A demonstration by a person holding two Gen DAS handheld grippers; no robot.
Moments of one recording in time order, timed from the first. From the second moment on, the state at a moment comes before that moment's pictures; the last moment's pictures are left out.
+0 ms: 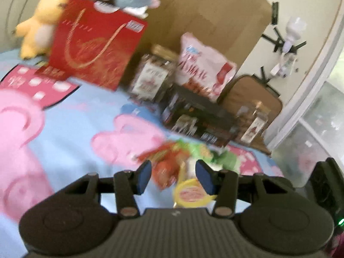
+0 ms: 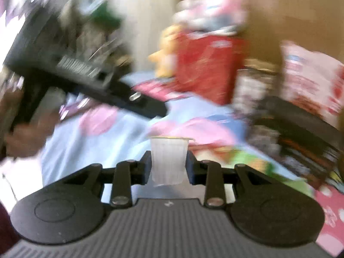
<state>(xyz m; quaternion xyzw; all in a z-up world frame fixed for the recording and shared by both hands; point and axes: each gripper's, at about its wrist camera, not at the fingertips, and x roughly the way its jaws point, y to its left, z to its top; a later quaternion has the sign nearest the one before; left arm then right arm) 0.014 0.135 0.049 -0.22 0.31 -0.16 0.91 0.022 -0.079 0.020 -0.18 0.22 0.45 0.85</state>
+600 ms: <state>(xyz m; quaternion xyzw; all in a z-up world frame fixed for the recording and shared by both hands) 0.009 0.120 0.007 -0.18 0.35 -0.19 0.90 0.002 -0.061 -0.014 -0.20 0.24 0.41 0.86</state>
